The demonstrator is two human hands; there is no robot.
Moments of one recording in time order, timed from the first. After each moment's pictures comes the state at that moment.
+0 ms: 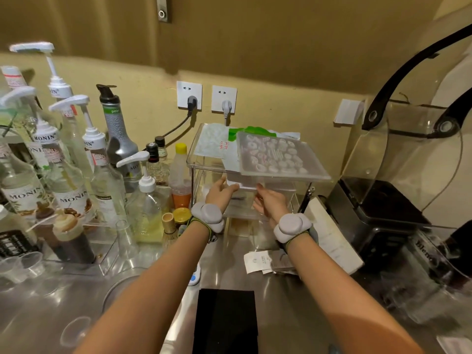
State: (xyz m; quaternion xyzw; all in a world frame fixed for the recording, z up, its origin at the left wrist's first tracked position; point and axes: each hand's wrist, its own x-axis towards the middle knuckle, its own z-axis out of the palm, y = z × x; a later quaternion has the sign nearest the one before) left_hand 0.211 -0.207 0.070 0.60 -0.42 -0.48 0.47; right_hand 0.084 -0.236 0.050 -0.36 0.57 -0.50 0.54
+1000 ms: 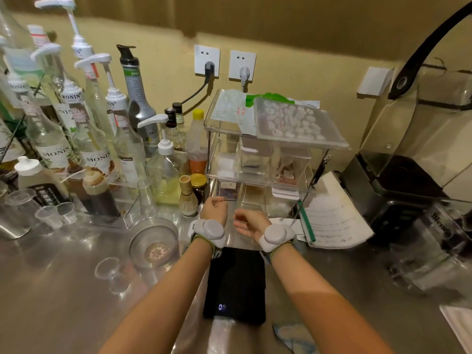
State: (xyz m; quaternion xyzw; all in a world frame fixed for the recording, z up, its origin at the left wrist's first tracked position) left_hand 0.224 -0.135 -0.032 0.71 -0.30 -0.43 0.47; right_hand 0.123 -0.158 -0.037 -0.33 0.60 -0.28 0.67
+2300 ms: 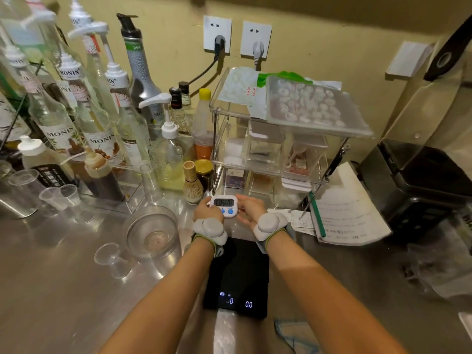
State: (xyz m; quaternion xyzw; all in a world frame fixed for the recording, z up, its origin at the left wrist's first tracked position) left_hand 0.233 -0.139 -0.076 0.76 -0.19 -0.40 0.48; right_hand 0.140 -0.169 -0.049 -0.36 0.61 -0.29 0.64
